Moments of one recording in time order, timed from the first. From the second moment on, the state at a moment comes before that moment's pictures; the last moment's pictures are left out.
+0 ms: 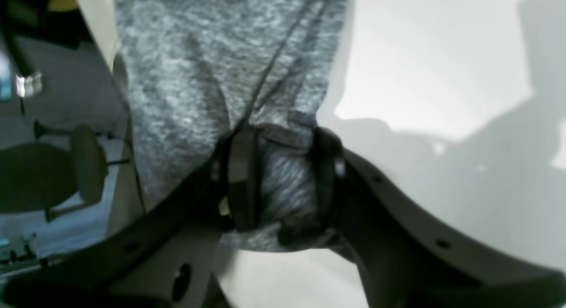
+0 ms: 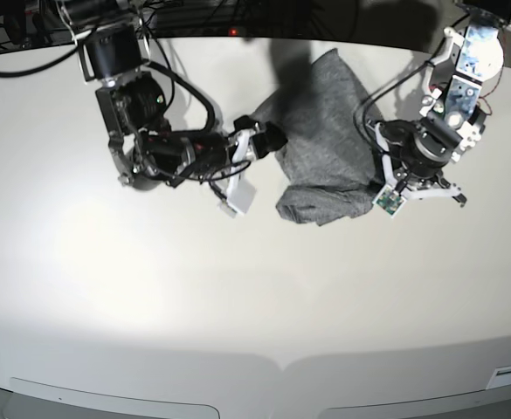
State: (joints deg) left arm 7.3 -20.7 15.0 100.3 3.9 -15.4 42.4; right arm 5.1 9.4 -12.8 73.2 48.1 35.3 -72.9
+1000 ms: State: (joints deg) left arm 14.3 -20.5 15.0 125.7 -8.0 -7.1 61.2; right arm 8.1 9.8 -13.1 84.8 47.3 34.6 -71.7
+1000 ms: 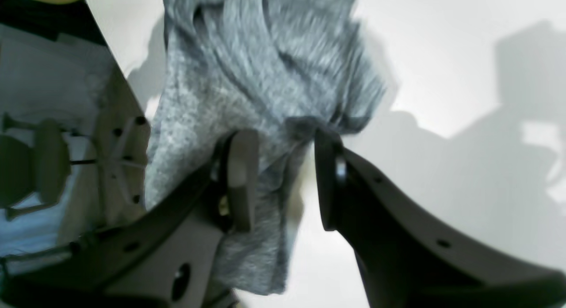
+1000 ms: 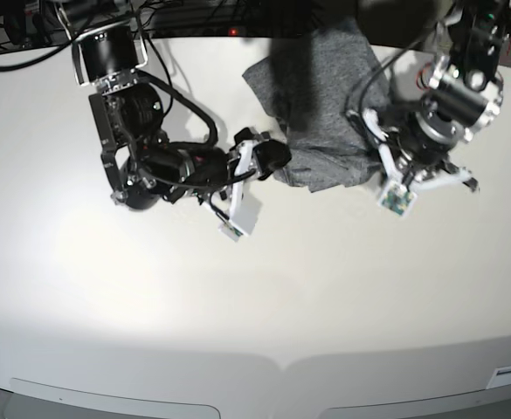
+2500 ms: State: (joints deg) left arm 14.2 -15.7 20.9 101.2 -0.6 -11.4 51.4; right arm 14.9 6.0 -26.5 80.7 18.2 34.6 -54.5
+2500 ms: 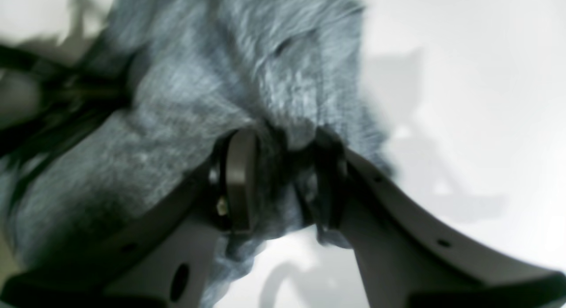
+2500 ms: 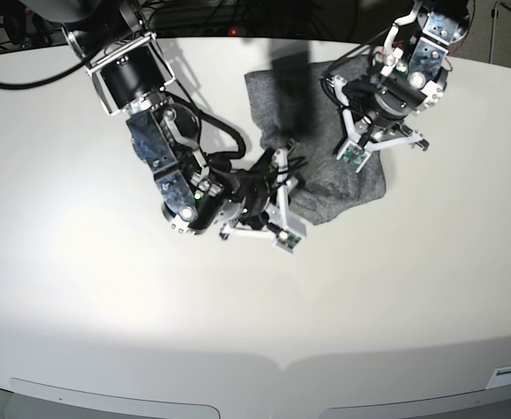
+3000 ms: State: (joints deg) left arm 14.2 -15.7 20.9 101.2 -0.6 -11.4 51.5; right arm 17.3 0.3 -26.3 80.7 12.5 29.4 -50.7
